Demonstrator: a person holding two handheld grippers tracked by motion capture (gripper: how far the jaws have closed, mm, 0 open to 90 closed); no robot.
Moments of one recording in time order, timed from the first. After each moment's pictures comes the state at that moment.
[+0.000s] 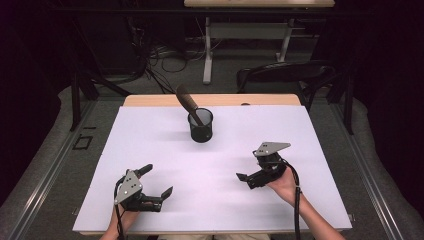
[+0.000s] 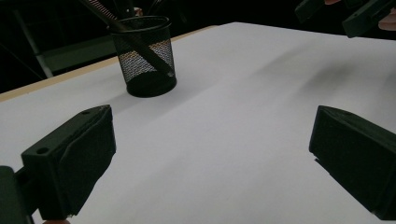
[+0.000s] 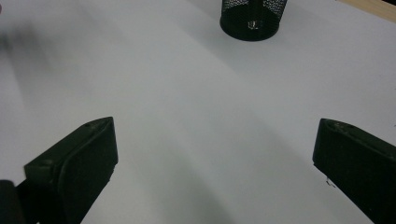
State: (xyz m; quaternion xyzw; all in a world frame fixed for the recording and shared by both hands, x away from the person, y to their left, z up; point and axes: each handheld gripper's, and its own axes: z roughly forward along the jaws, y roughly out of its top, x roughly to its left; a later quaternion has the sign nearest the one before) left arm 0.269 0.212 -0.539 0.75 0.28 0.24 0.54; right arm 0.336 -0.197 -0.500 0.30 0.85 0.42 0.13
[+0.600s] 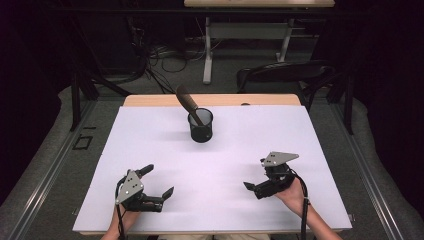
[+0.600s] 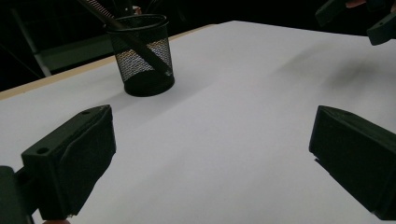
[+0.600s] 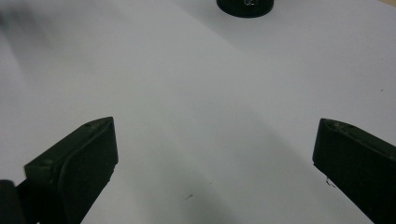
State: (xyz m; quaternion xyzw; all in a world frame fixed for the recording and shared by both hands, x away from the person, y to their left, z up) left arm 0.269 0.209 -0.539 0.75 0.28 0.24 0.54; right arm 0.310 -0.214 -0.509 0.31 0.85 0.41 0.15
